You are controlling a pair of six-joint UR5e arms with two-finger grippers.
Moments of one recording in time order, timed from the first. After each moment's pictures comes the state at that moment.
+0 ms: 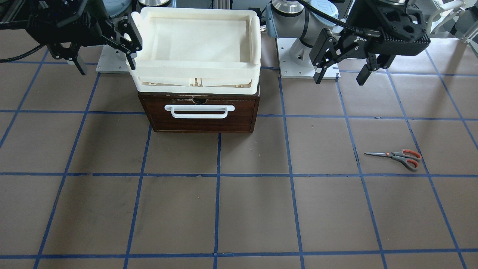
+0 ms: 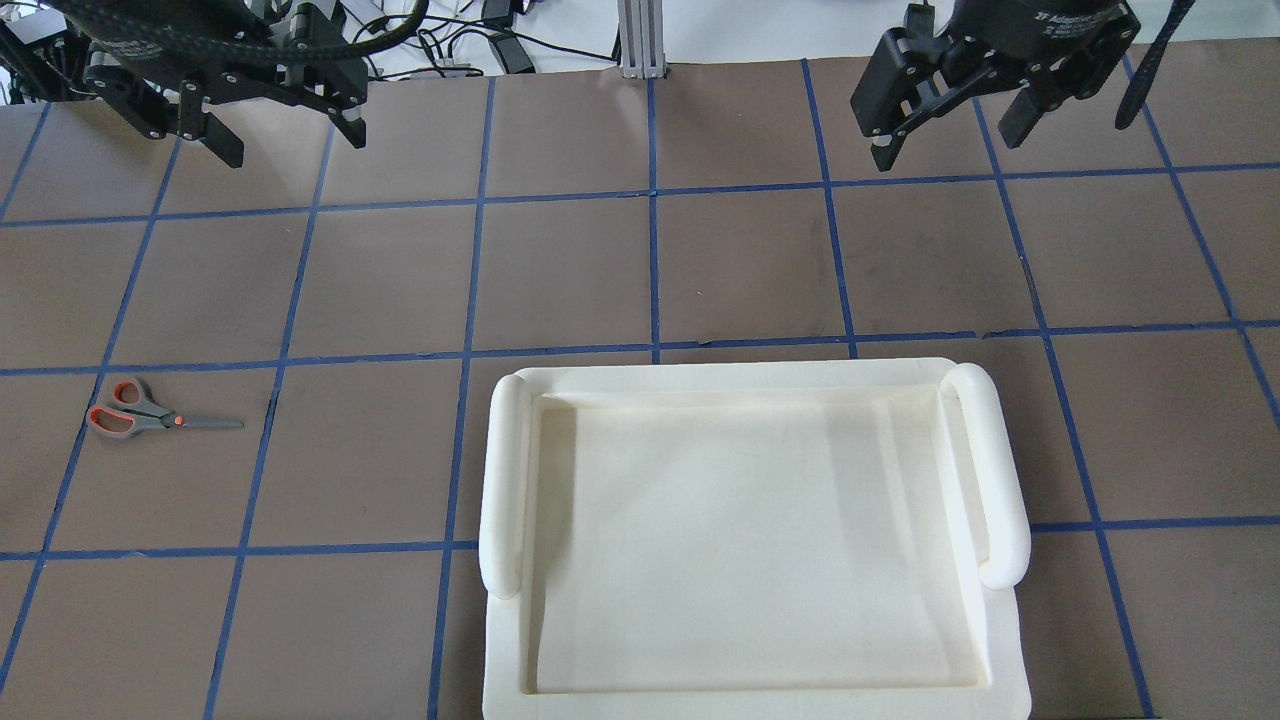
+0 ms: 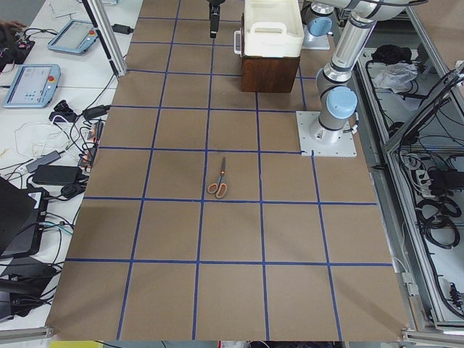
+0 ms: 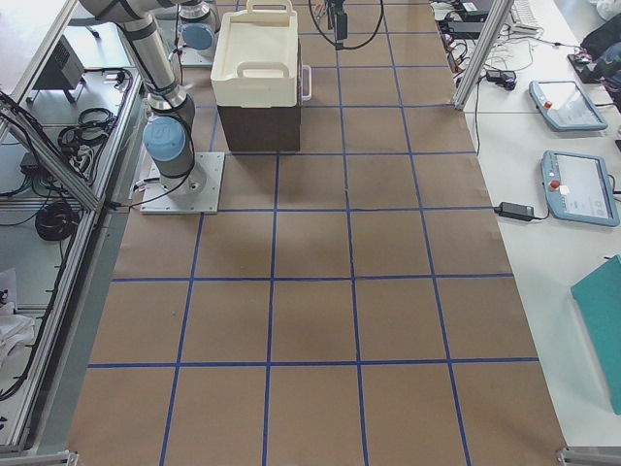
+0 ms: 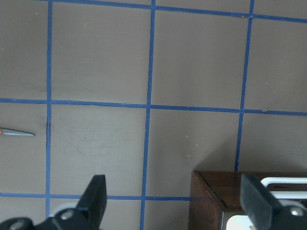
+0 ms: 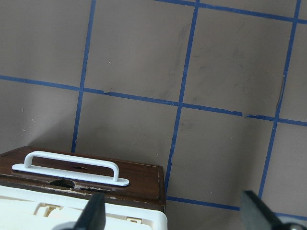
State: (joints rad) left arm -1.54 -1.57 -1.38 -1.64 1.51 -0.05; right arm 1.62 -1.58 1.37 -1.44 -1.55 -0.11
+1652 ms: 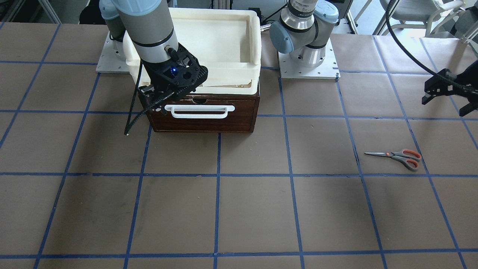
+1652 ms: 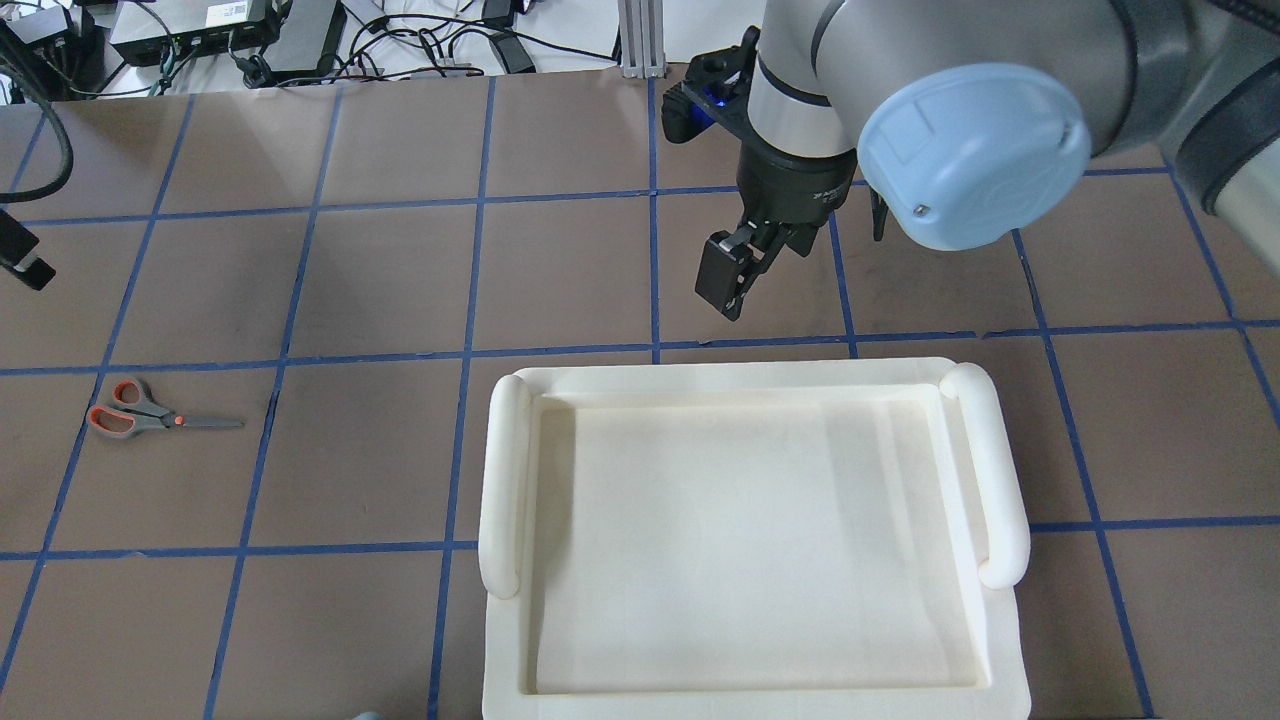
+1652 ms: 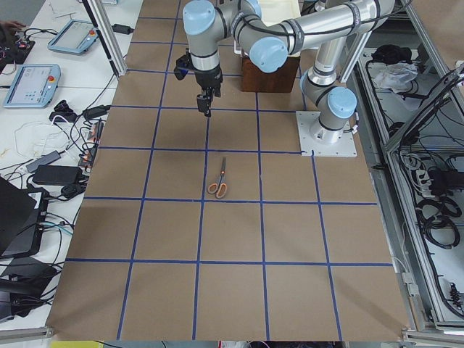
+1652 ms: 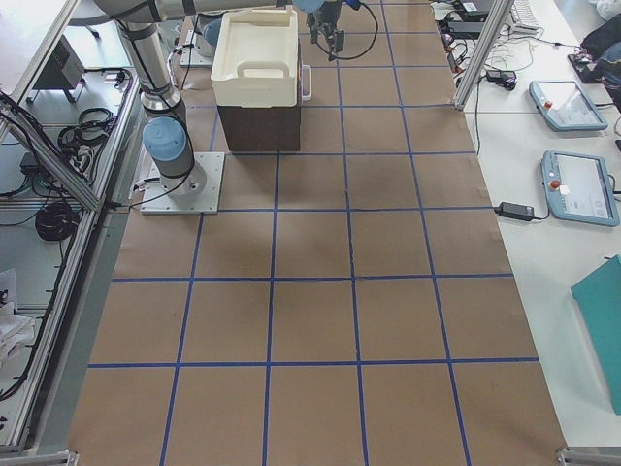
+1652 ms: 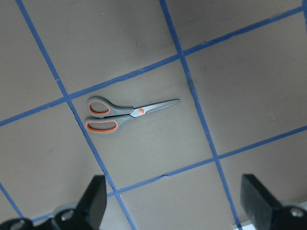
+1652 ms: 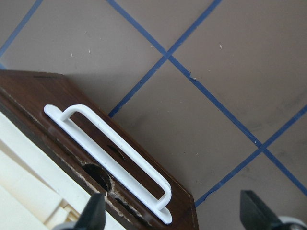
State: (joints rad) left arm -0.98 -1.68 -1.52 -1.59 1.64 0.99; right arm 1.82 -1.45 1.56 -1.62 -1.50 -0.62
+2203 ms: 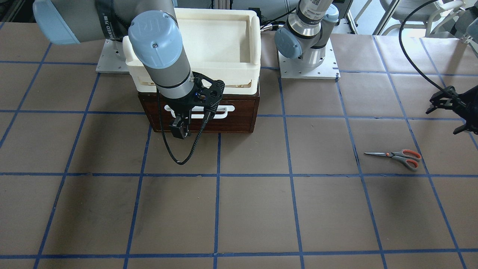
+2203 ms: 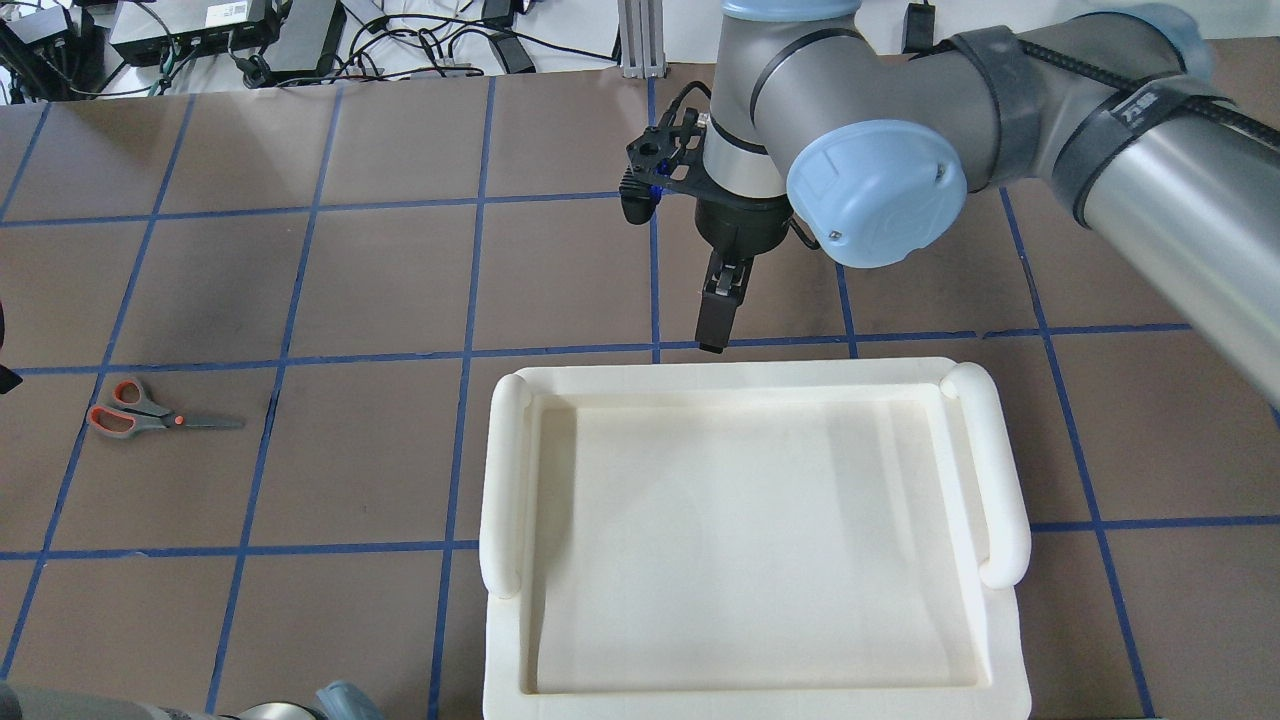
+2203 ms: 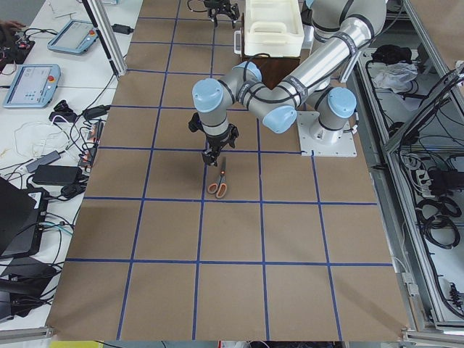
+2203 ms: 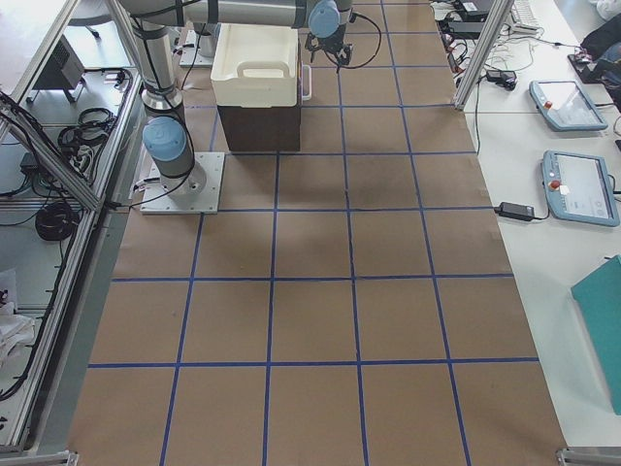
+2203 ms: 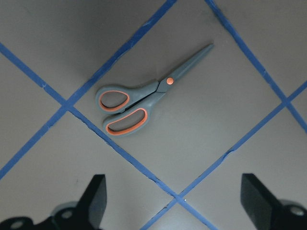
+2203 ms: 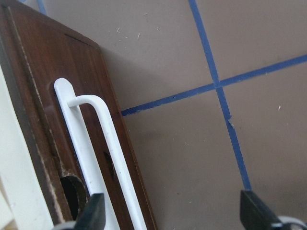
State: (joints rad) left arm -0.83 -1.79 -1.66 -1.39 1.64 1.52; right arm 1.85 -1.34 1.58 -1.70 -1.44 -1.08
